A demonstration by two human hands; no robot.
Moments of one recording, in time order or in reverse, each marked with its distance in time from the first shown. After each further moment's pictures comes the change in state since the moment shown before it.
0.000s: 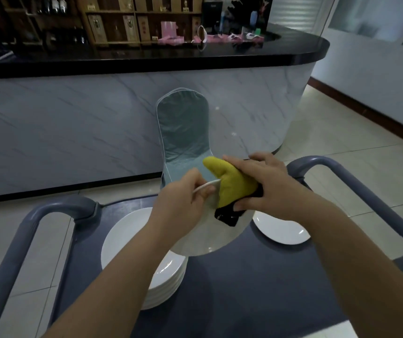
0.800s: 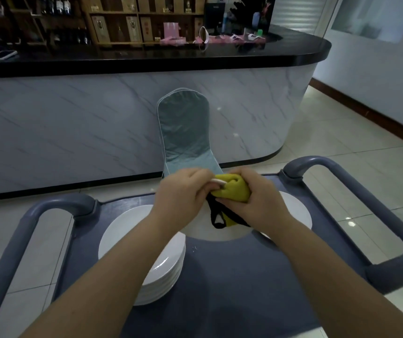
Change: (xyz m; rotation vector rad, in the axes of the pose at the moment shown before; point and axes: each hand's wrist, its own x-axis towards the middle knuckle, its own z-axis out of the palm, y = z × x) left_hand 0.012 -0.002 0.013 0.244 0.150 0.446; right_hand -0.012 -0.006 0.049 0.306 0.373 0.035
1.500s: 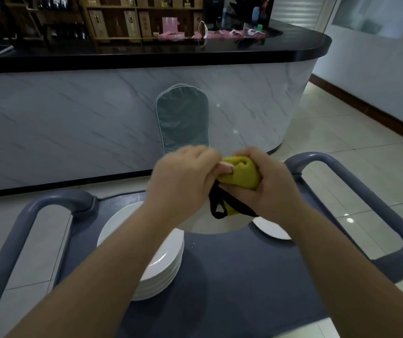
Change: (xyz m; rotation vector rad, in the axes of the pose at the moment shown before) left_hand 0.027 0.029 -0.033 0.149 0.075 0.097; right_hand 0.007 -0.026 -0.025 0.050 0.025 -0.125
